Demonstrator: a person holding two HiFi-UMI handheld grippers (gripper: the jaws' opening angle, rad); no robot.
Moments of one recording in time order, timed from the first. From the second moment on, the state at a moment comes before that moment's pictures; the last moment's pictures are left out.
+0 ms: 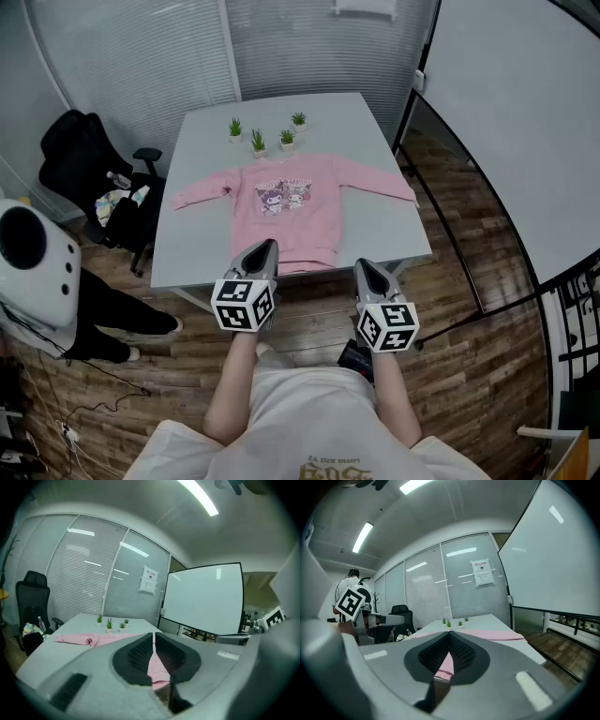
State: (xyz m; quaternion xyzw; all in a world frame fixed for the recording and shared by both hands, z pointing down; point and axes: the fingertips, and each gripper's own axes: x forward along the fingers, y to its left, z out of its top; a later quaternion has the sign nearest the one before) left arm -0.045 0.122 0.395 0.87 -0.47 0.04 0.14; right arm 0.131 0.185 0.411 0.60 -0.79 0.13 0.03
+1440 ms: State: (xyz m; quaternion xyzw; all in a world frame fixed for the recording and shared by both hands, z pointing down) left arm 0.071 0.133 0.408 0.92 -0.35 0.08 0.16; right arm 0.224 0.207 0.444 0.64 -0.74 0.20 -0.01
